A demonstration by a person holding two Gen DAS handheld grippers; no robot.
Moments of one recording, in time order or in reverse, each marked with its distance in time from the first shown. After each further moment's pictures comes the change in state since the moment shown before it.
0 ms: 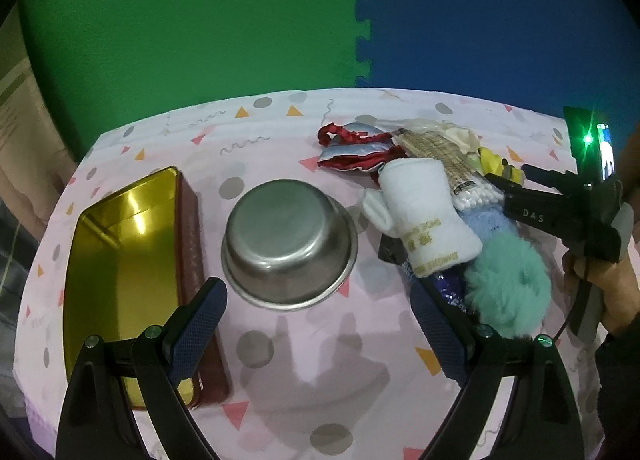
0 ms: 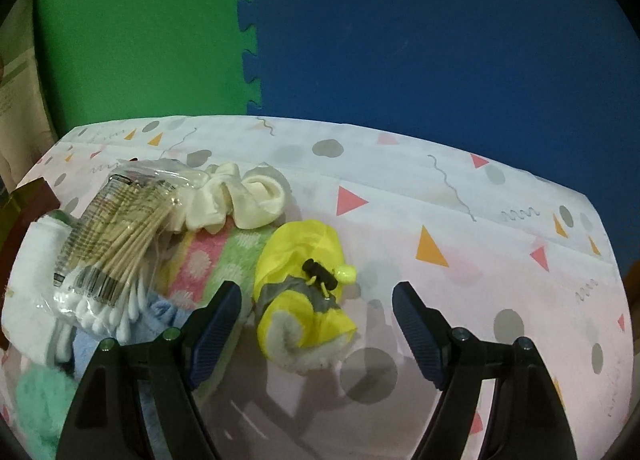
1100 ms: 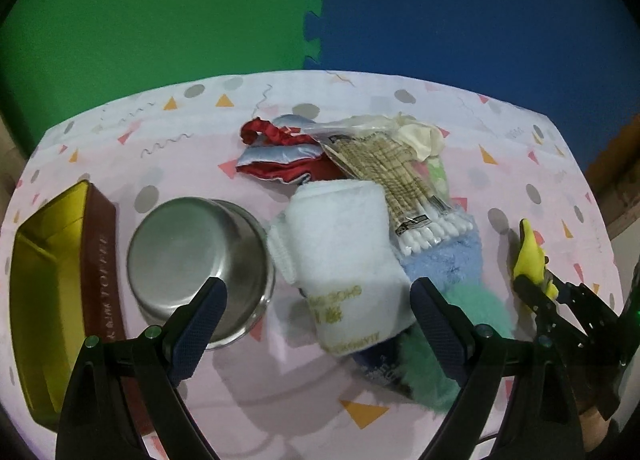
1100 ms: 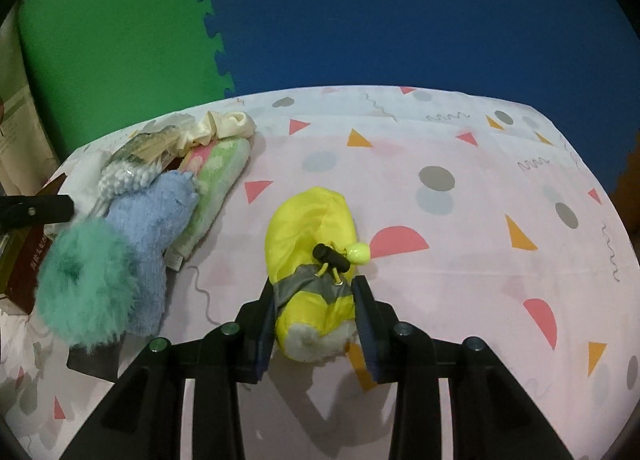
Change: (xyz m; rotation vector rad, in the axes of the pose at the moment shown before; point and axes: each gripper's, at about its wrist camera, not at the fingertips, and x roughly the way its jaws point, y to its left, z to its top) left arm 0.046 -0.044 0.034 -0.009 0.095 -0.138; right arm -0.069 -0.026 -0.096 0.169 0.010 0.000
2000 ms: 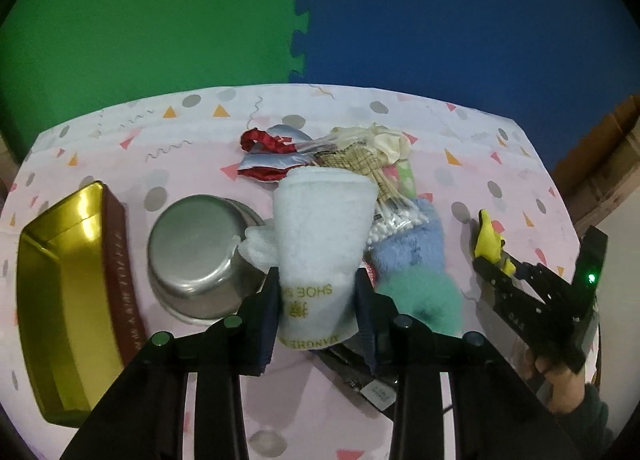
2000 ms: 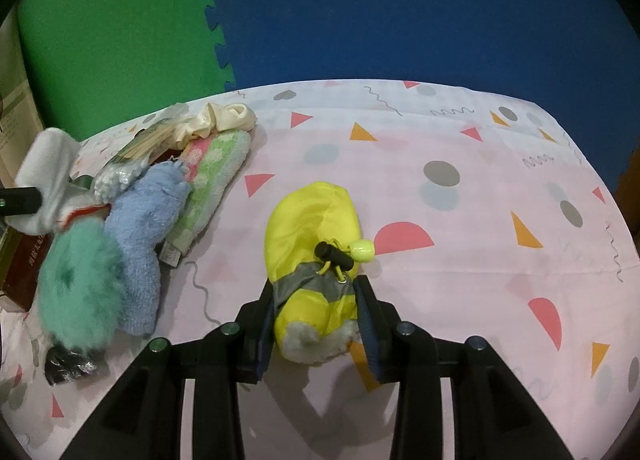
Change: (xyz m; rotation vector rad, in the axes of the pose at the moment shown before) left arm -0.052 0.017 -0.010 0.019 -0.021 -0.098; right arm 0.002 0.001 0.000 -0.002 0.013 -0.002
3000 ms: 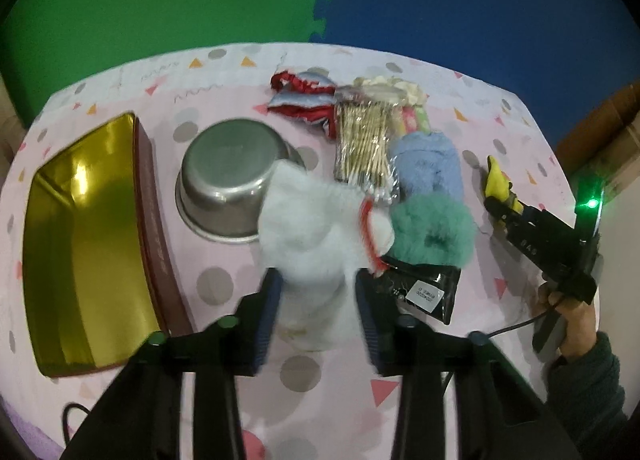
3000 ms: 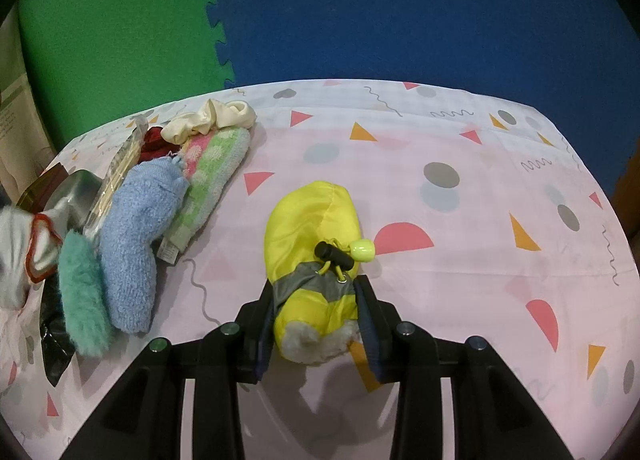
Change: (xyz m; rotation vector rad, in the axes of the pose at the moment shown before) left arm -0.010 0.028 -0.055 -0.030 0.087 -0.011; right arm 0.001 0.005 0.000 -0.015 0.002 -0.023
